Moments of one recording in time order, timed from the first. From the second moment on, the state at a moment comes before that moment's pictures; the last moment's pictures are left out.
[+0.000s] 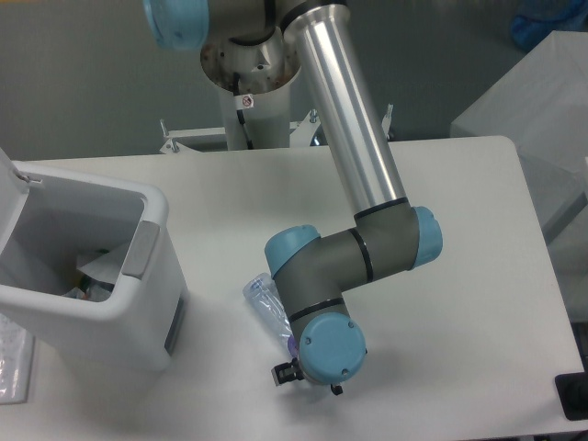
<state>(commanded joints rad) 2.33 -2.40 -1.11 -1.38 1.63 0.01</state>
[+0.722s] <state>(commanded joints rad) 2.33 -2.34 -1.10 -1.37 1.62 0.03</state>
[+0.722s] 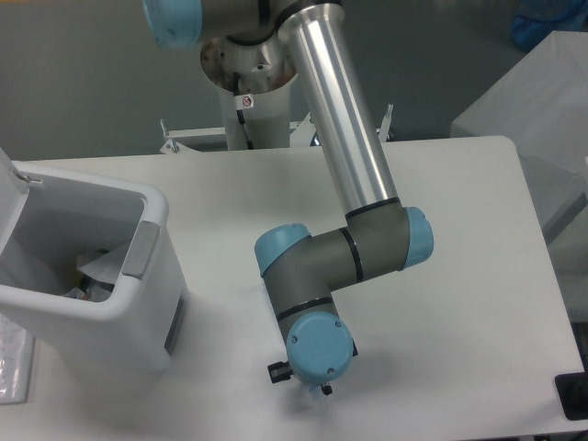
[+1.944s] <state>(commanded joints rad) 2.29 -2.03 -1.06 -0.84 1.24 0.17</state>
